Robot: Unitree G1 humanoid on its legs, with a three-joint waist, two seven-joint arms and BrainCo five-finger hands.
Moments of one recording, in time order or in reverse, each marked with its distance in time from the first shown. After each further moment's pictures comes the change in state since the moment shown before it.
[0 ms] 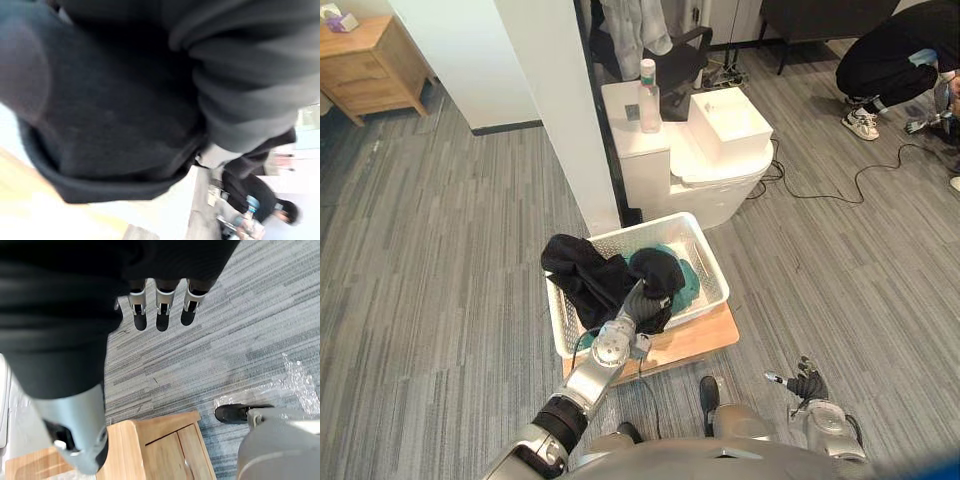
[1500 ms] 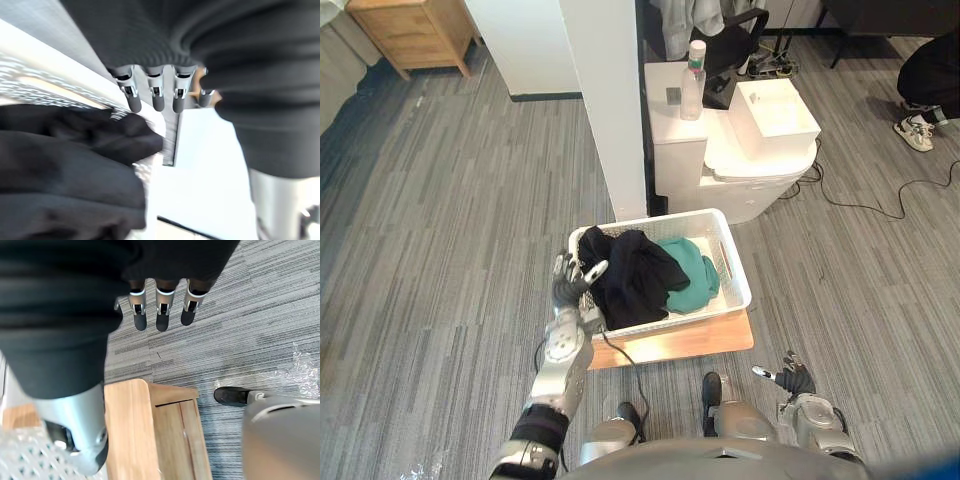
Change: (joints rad) left arm 0.168 -0.037 0.377 -0.119 -0.444 -0.116 0.123; right arm -0.019 0.005 0.008 0.007 0.047 0.035 0.025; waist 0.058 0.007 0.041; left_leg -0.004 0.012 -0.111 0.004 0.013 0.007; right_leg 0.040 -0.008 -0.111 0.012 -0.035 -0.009
